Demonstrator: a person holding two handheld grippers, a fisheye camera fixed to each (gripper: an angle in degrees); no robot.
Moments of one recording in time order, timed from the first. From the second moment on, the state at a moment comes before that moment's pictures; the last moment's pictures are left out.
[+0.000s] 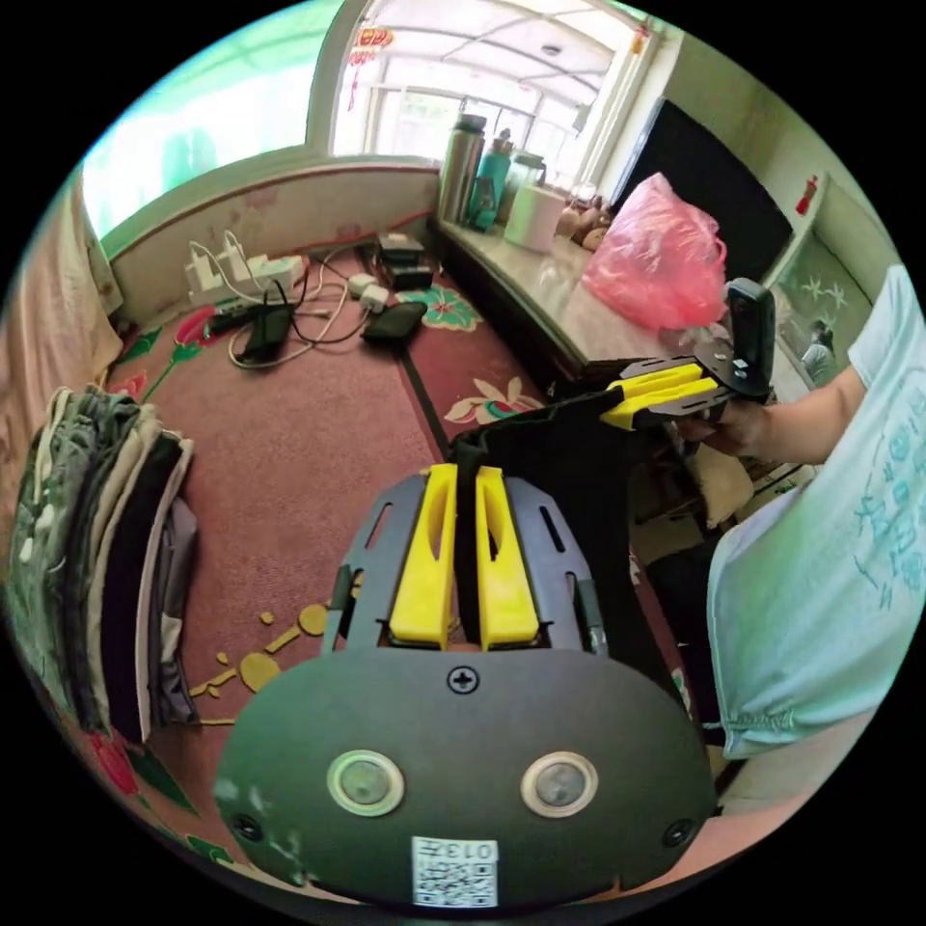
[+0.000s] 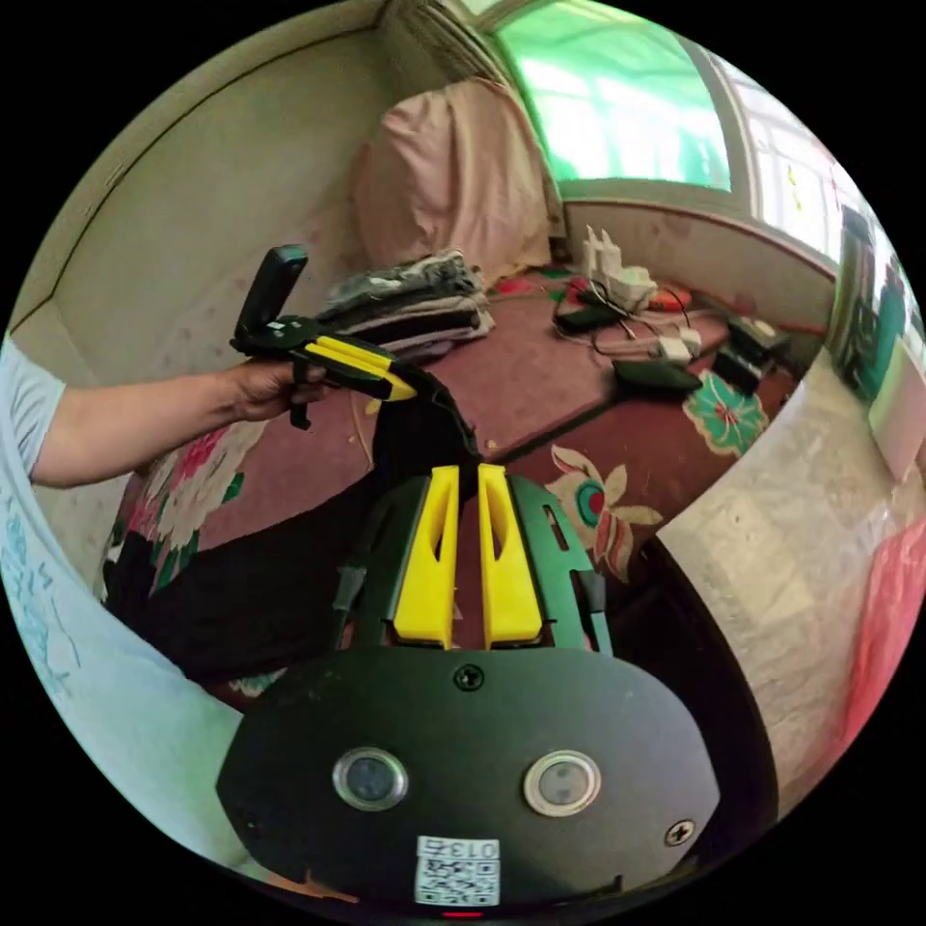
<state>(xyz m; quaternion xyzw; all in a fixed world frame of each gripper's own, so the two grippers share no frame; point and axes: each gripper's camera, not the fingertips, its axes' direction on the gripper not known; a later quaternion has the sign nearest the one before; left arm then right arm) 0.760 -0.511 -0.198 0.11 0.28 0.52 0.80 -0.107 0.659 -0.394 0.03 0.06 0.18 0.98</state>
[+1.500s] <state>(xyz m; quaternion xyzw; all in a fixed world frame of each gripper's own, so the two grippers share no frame) 0.454 -0.068 -0.045 0.01 0.07 0.24 0.97 -0.574 0.299 -0.312 -0.11 -0.07 -0.30 0.95</state>
